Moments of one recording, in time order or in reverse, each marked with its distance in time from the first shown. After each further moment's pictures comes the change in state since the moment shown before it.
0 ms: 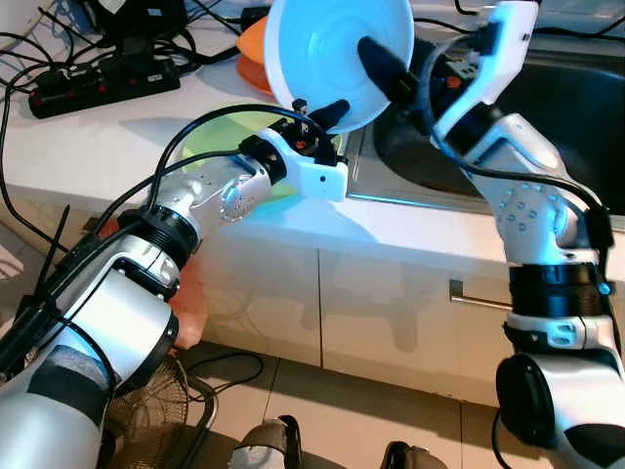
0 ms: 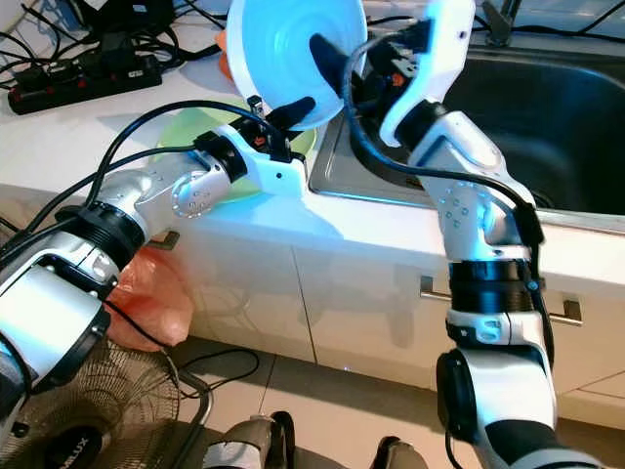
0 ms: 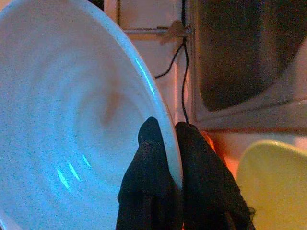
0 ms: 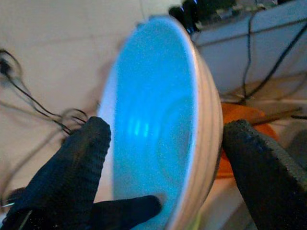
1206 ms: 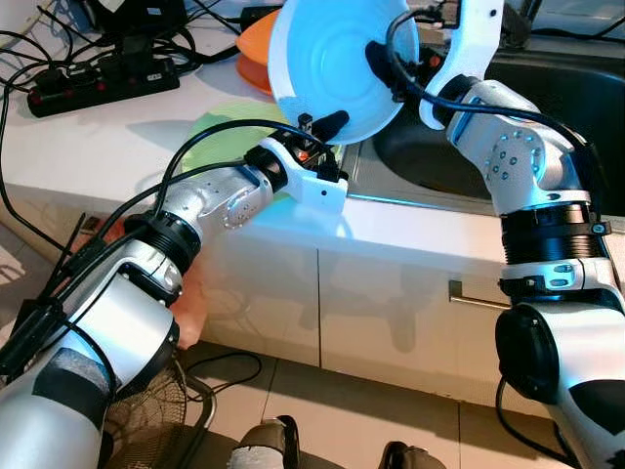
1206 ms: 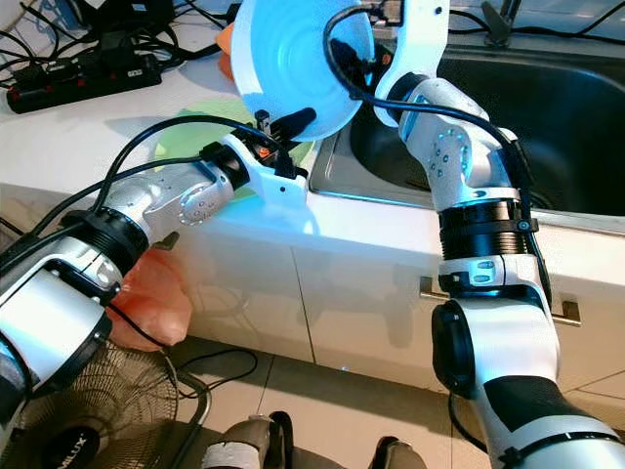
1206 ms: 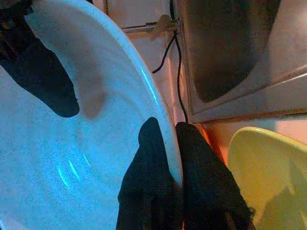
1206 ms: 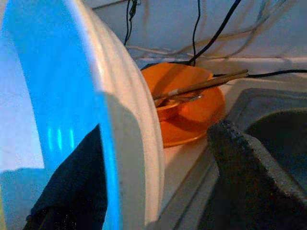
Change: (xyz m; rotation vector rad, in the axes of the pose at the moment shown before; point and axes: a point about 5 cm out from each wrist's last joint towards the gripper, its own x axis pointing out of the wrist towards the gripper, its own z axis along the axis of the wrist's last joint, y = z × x) left arm -0.003 -0.013 -0.001 0.100 0.021 -0.040; right arm 0.025 -0.018 0.001 -0.031 0.199 -0.233
